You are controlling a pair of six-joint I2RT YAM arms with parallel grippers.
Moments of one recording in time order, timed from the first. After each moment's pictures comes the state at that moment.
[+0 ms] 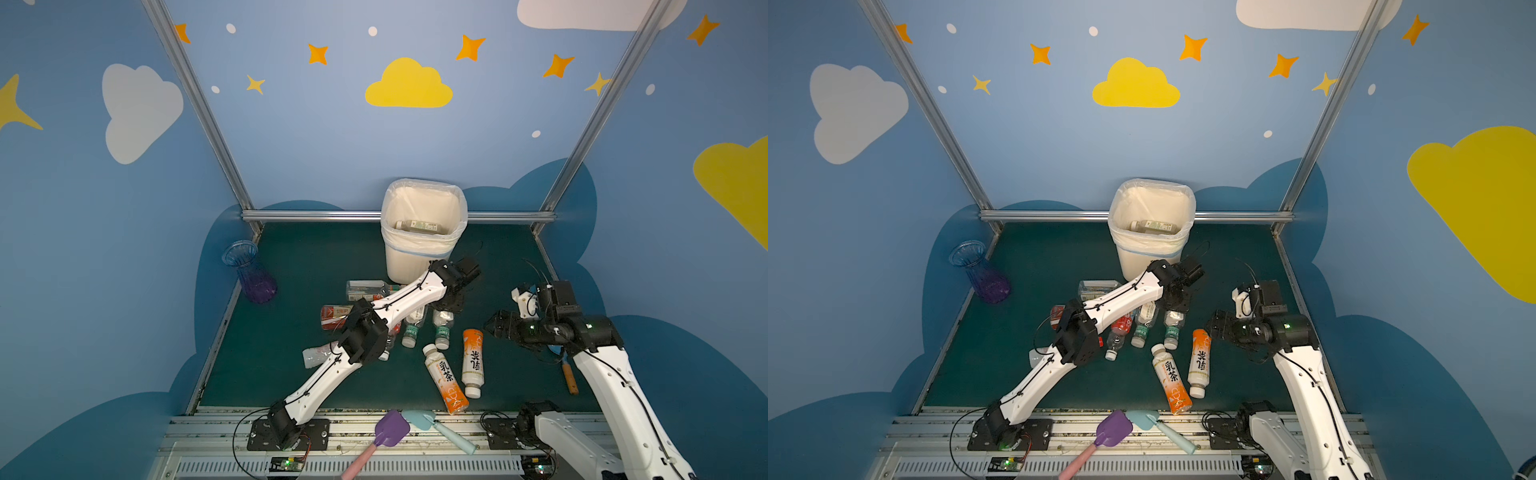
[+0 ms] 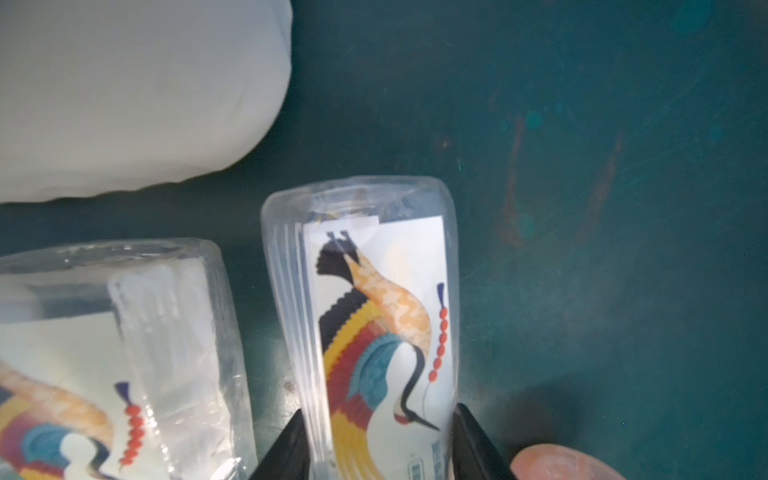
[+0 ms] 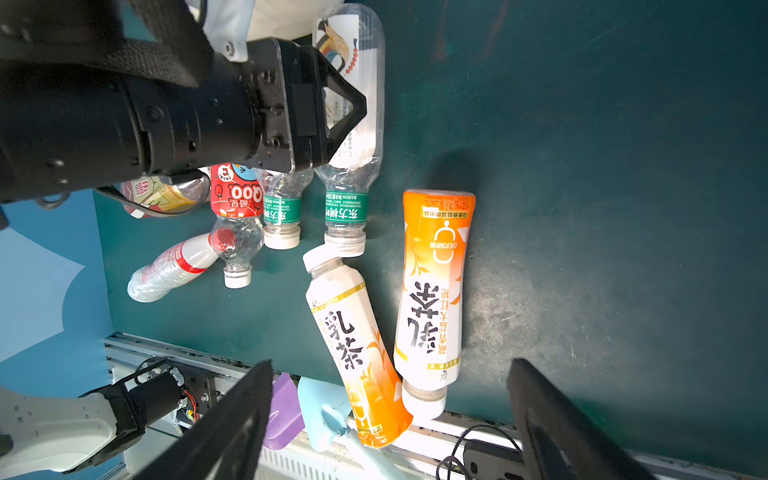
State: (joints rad) left arm -0.92 2.56 2.50 -1.20 -0.09 -0.65; right arm 0.15 0.91 0.98 -1.16 -0.33 0.36
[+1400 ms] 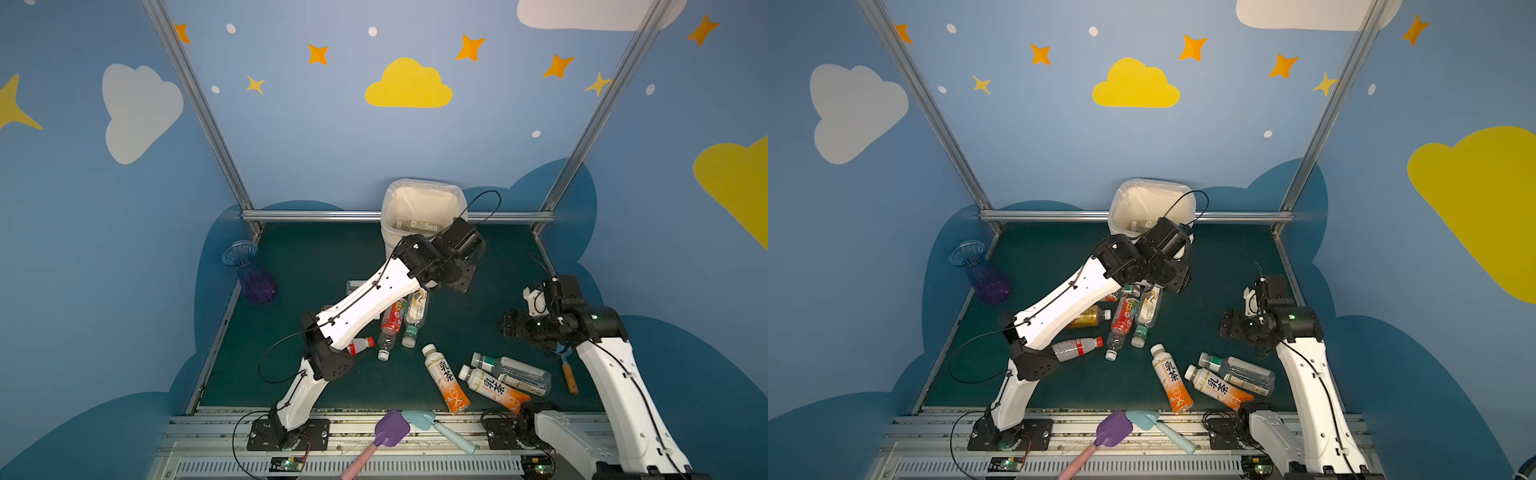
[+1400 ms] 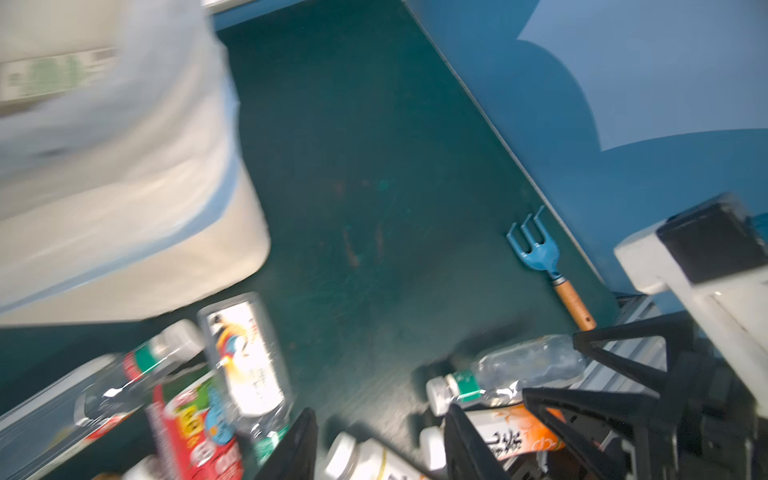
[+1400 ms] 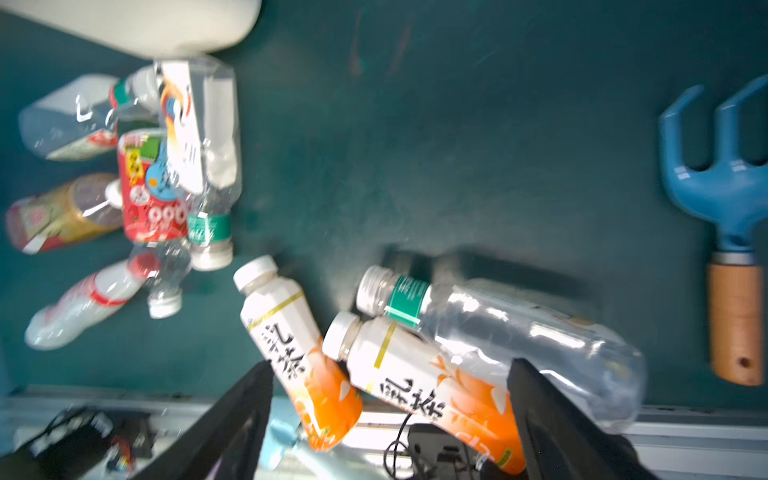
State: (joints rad) left arm -0.95 2.08 2.46 -1.24 -0.08 -0.41; right arm 0.09 0.98 1.05 -1.28 -0.24 0.26
